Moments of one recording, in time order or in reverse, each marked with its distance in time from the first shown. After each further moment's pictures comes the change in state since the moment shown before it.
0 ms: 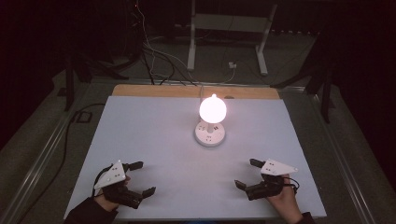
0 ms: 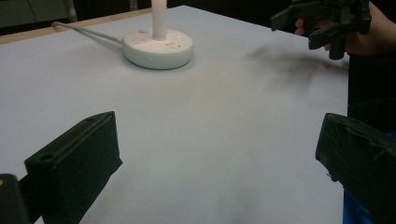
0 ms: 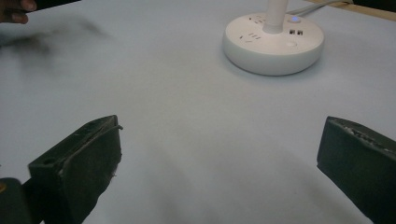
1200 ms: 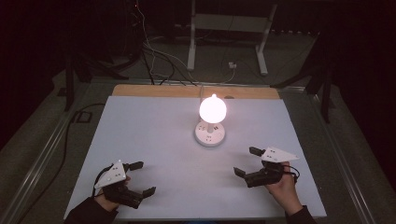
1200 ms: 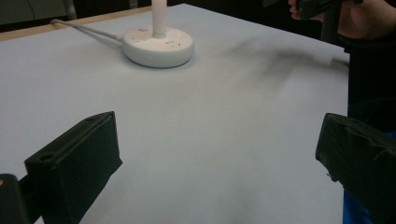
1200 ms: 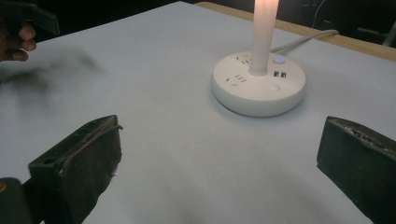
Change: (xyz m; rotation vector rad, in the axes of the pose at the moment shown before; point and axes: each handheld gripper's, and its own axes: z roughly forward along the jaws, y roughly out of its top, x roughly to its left) left arm 0.000 0.000 0.001 0.001 -0.001 -0.013; right arm -0.014 0.035 0.004 -0.058 0.002 0.014
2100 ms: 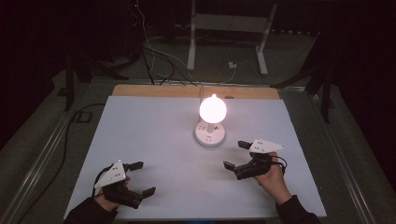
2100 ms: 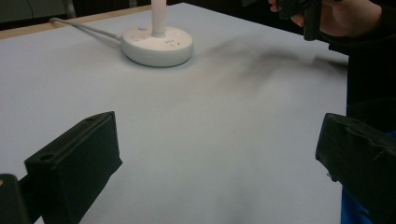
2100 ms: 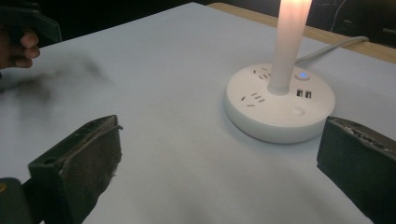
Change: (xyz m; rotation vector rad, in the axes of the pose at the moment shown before) left arm 0.000 0.000 -0.001 0.003 -0.002 -0.001; right arm -0.002 0.016 0.036 0.012 0.057 -0.017
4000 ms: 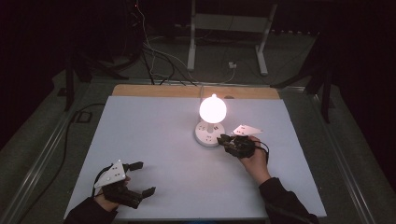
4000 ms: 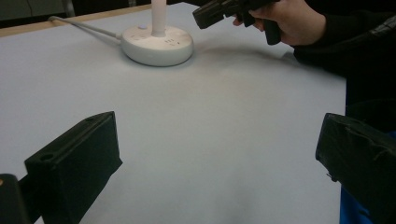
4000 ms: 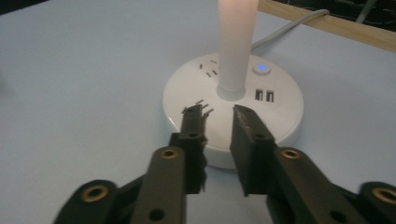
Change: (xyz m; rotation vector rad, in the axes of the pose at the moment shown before) left arm 0.001 0.000 0.000 0.000 -0.005 -0.008; right arm -0.028 0.012 0.064 0.107 -0.171 0.050
